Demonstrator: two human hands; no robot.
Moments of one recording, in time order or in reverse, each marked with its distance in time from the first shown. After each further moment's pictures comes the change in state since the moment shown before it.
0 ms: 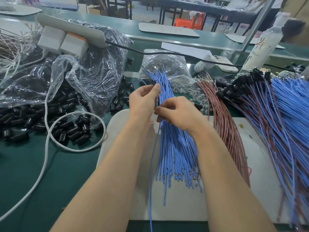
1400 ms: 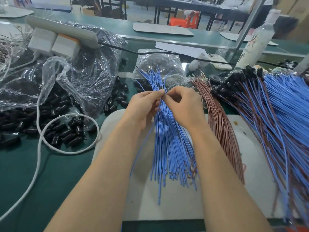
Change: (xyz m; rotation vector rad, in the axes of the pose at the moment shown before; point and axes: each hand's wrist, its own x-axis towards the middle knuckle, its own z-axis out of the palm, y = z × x) left_hand 0.006 -0.008 0.003 0.053 -0.178 -0.140; right_hand -0.018 -0.015 -0.010 -0.042 0.416 -0.118
